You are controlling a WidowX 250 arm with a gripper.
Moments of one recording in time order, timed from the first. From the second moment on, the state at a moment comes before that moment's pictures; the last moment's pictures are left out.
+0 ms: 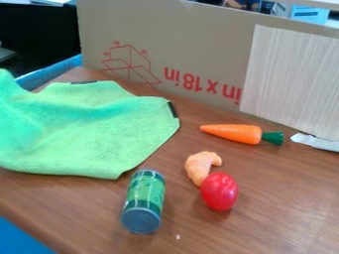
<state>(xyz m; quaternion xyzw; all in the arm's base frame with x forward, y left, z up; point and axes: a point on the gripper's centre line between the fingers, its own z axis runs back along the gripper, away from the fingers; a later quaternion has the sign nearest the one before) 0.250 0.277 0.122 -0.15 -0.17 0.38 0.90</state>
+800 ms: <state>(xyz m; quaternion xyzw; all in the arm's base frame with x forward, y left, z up) 0.364 0.153 0.117 -0.11 -0.12 0.34 0.93</state>
